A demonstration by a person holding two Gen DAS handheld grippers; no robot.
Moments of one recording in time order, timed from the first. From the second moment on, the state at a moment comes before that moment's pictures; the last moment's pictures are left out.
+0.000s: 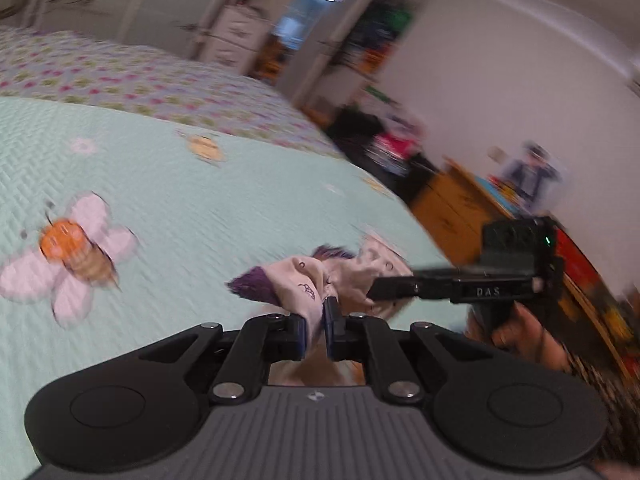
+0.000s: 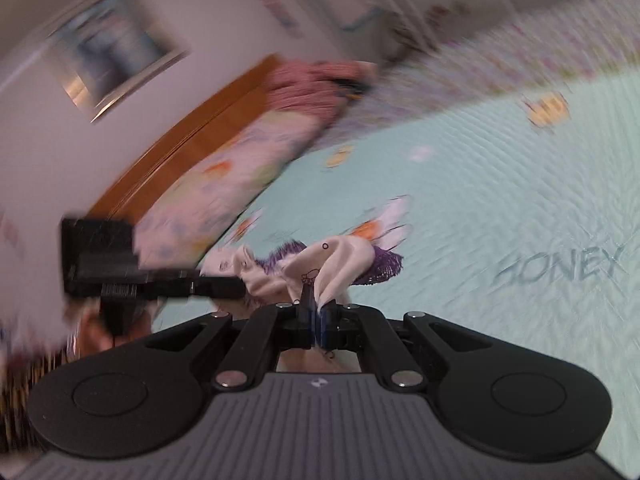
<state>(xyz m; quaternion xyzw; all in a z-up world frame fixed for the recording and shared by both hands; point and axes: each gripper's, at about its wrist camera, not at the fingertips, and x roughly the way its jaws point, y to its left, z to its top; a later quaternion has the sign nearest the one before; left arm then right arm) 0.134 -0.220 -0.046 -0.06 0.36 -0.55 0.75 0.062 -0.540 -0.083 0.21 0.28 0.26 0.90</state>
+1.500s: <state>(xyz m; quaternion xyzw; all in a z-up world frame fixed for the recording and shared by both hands) 0.116 -0.189 -0.173 -0.26 0.50 -0.34 0.76 0.000 -0.569 -0.200 0.48 0.34 0.14 0.79</state>
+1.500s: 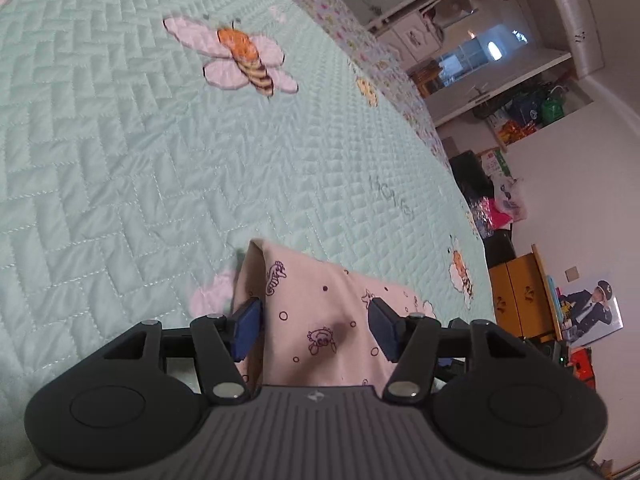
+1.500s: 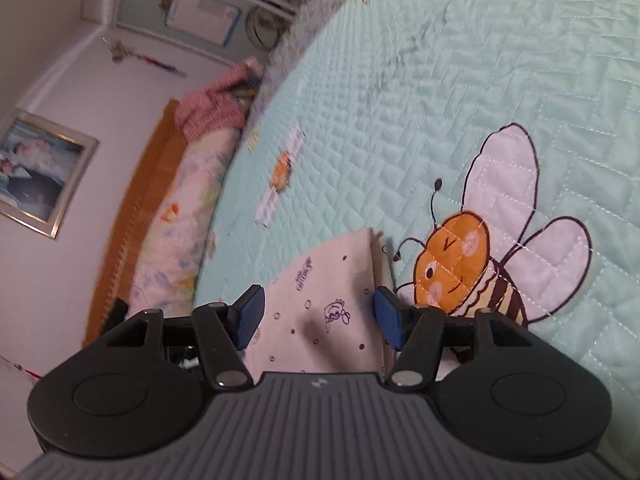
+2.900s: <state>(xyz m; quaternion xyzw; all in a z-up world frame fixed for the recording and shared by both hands) 0.174 -0.197 -0.186 -0.23 0.48 -0.32 0.78 0.008 -0.583 -0.231 0.62 0.28 0.14 0.72</state>
